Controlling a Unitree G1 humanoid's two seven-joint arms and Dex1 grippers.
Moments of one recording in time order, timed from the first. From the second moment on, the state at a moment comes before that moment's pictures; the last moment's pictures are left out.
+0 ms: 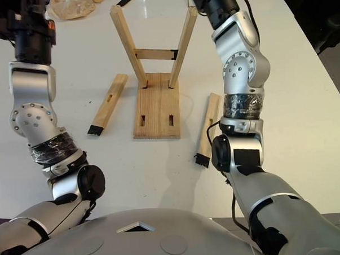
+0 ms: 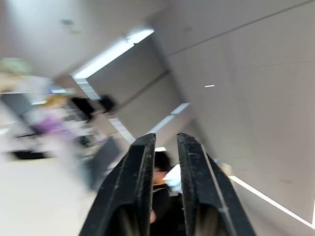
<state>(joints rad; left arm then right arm) -0.56 -0.01 0.48 -0.31 -1.14 0.47 -0.11 -0.76 -0.12 -0.20 0.03 0.71 0.43 0.49</state>
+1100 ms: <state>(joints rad) -0.45 0.40 0.29 -0.46 -1.46 0.68 -0.53 -0.41 -0.42 -0.08 -0.35 1.09 0.78 0.94</state>
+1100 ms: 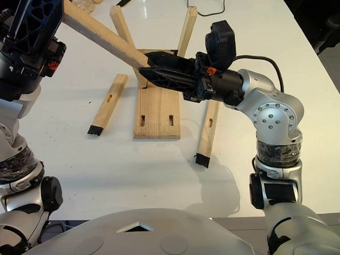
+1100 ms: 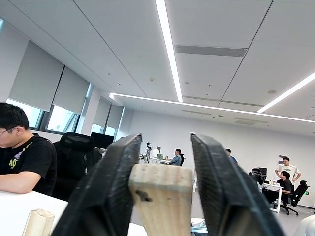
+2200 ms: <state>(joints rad) -0.19 0.73 0.32 -0.09 -0.78 0.45 -0.80 -0.36 -0.34 -0.05 -0.17 0.81 0.59 0.67</state>
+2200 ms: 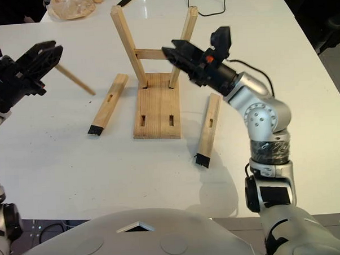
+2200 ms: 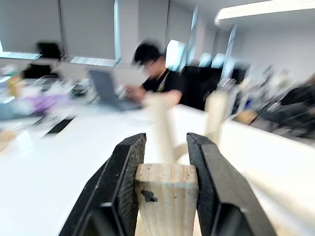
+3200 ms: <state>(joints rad) -0.49 0.55 0.04 0.35 -0.42 0.08 -1.04 -0.62 -0.23 -0.29 0.51 0.43 0.32 0.13</state>
